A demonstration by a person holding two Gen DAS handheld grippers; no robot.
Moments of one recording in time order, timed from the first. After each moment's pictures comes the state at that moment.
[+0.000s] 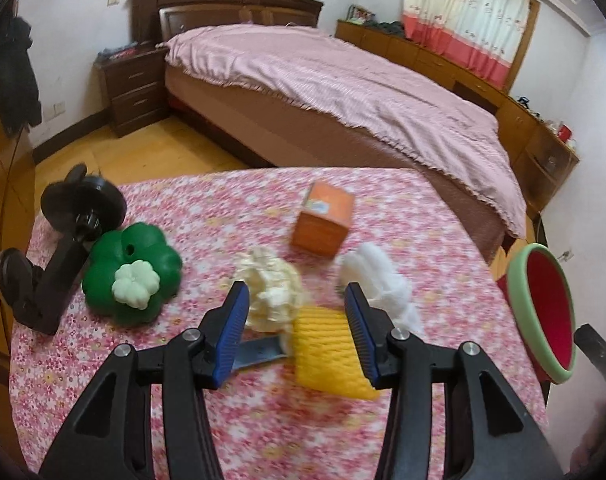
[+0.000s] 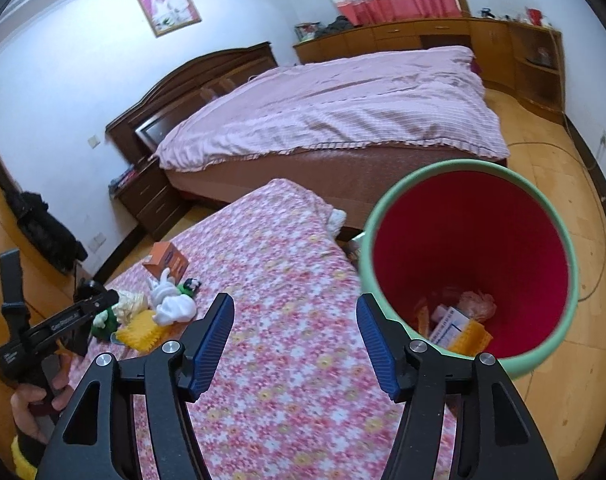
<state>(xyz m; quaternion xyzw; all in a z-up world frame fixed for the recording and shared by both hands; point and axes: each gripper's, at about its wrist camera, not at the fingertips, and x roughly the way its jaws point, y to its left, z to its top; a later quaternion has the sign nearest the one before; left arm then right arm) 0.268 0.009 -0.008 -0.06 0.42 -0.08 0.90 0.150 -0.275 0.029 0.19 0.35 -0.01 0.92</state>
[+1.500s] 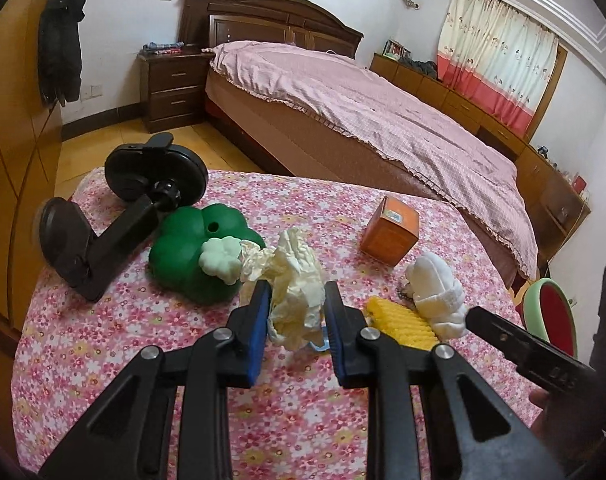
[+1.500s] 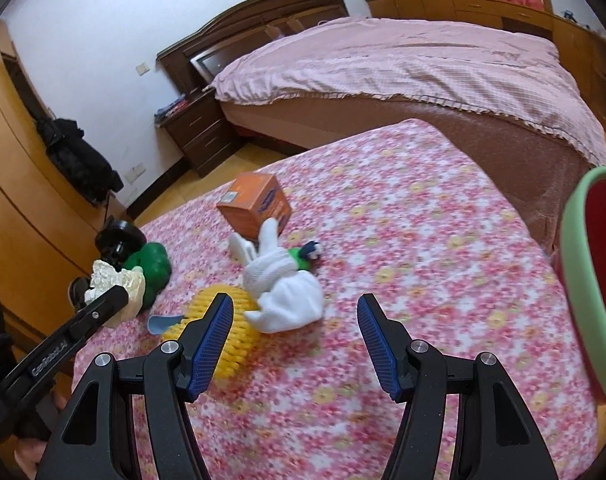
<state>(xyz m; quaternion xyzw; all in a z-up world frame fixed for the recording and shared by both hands) 0.233 0.071 -0.017 -0.12 0.37 -0.04 0.92 0.250 -0.137 -0.017 0.14 0.43 0.10 0.89</state>
